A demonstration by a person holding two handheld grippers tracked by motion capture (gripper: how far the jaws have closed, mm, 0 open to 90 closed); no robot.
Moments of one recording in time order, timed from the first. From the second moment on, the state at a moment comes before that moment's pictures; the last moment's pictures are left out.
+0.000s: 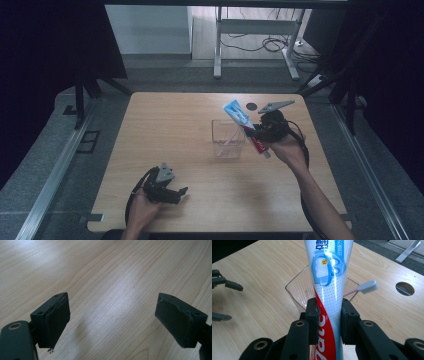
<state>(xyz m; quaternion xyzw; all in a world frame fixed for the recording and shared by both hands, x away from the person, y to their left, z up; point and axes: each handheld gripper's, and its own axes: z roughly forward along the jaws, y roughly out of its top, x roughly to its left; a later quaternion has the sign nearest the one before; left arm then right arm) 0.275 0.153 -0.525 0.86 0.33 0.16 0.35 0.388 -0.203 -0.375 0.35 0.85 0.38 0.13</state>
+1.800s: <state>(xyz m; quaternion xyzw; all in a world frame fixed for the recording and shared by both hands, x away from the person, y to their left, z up) 0.275 0.153 -0.525 0.86 0.33 0.16 0.35 0.439 -0.140 -0.385 0.34 0.82 0.43 0.16</state>
